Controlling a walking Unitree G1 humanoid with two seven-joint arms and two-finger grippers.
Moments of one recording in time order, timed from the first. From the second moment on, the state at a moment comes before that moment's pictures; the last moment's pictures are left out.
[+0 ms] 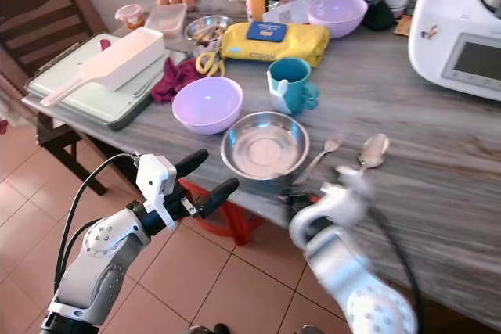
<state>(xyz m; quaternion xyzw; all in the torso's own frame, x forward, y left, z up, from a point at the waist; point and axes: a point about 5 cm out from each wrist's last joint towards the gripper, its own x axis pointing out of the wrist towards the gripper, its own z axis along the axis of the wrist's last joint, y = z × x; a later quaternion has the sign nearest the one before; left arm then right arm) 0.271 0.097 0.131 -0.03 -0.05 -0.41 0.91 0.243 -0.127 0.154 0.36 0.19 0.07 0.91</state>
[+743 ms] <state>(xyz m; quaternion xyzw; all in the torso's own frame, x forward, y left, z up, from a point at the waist) 0.272 0.092 0.130 -0.06 -0.05 -0.40 0.91 0.251 -0.154 0.170 0.02 0.10 0.05 0.99</state>
